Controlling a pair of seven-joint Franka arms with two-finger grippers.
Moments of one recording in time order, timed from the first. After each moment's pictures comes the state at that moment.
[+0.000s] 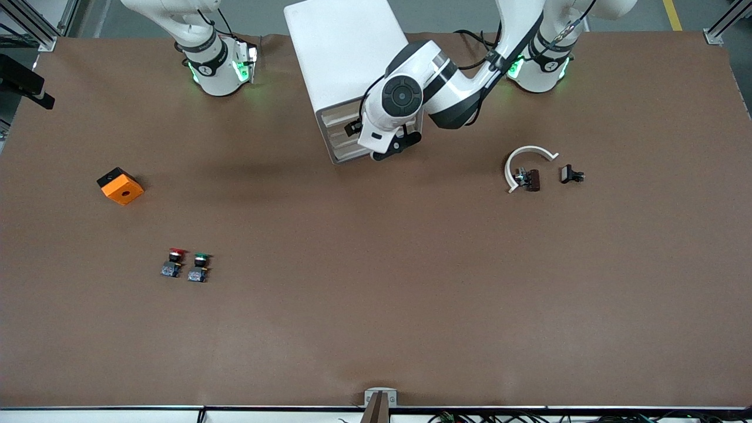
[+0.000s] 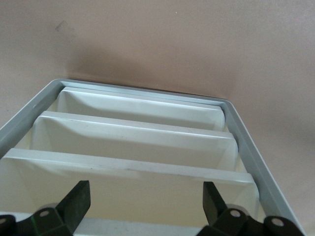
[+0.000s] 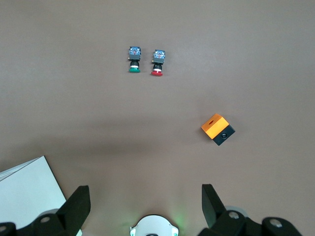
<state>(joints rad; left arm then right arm) -0.55 0.41 -0.39 -1.78 -0.37 2.02 -1.22 -0.04 -0.12 -0.06 -1.51 0.02 1.34 -0.06</state>
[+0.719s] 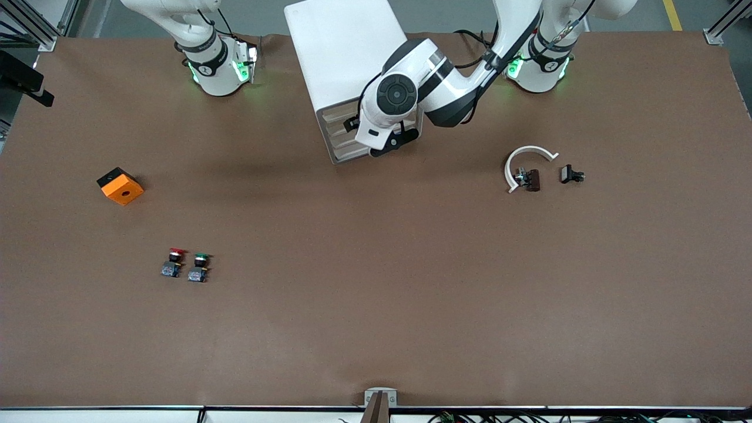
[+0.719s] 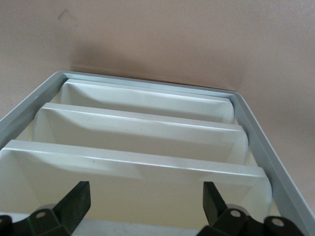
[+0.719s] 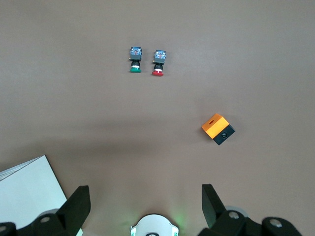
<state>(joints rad) -0.56 0.41 -0.40 -1.78 -0.37 2.00 -1.23 -0.04 -0.12 -0.06 -1.50 0.02 1.33 -0.06</state>
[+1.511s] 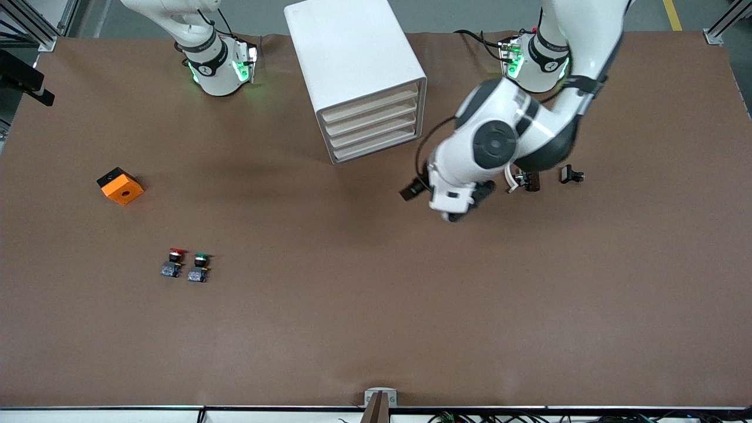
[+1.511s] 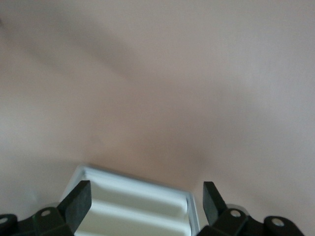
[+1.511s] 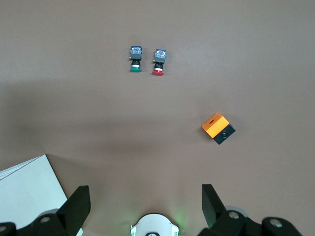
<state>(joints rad) -0.22 0.42 -0.38 -1.59 -0.14 1.87 -1.23 -0.04 -0.12 -0.06 -1.50 0.02 1.33 -0.06</state>
